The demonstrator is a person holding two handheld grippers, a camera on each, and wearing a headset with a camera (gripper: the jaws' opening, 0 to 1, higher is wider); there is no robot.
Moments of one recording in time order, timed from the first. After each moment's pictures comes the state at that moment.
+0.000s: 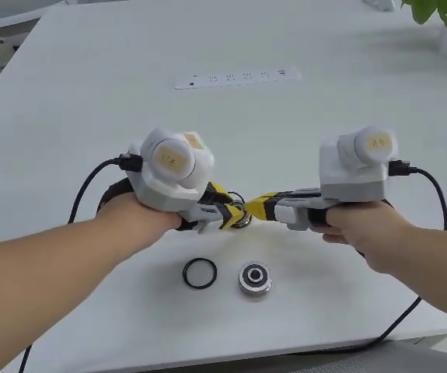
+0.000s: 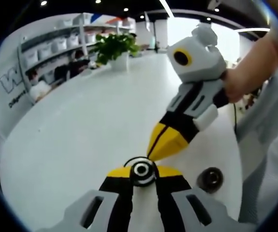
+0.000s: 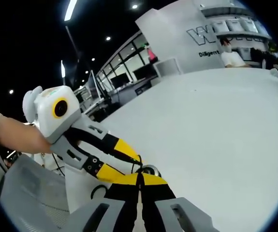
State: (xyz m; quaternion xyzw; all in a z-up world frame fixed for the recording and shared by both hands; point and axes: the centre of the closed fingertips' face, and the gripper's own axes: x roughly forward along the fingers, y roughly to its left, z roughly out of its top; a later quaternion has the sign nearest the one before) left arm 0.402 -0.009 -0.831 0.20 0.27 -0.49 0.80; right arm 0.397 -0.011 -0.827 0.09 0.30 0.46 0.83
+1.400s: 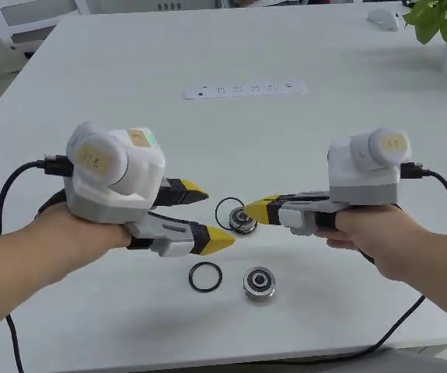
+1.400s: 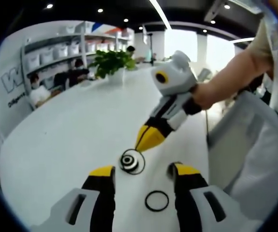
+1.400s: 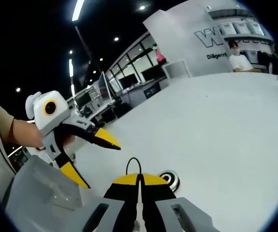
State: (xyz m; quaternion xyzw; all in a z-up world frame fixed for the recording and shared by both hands) left arm 0.348 0.030 -0.777 0.16 0.25 -0.51 0.81; right arm 0.374 0.005 -0.798 0.09 0.29 0.50 0.81
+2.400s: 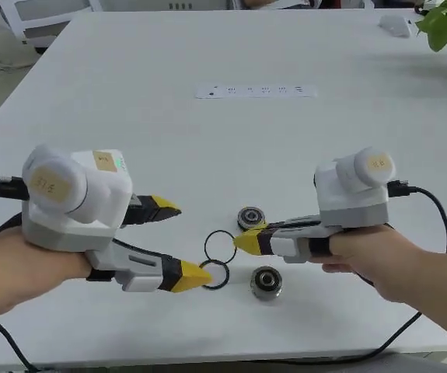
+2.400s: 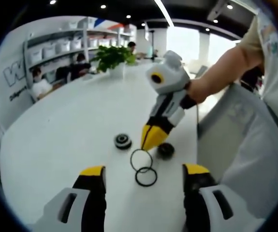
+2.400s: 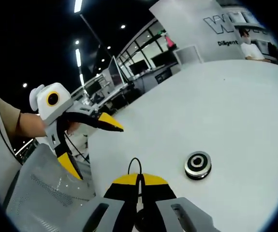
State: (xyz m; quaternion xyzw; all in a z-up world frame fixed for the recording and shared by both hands) left arm 0.314 0.068 -0.785 0.16 0.27 -0.50 0.81; right arm 0.334 0.035 -0.821 0.07 0.34 0.55 0.76
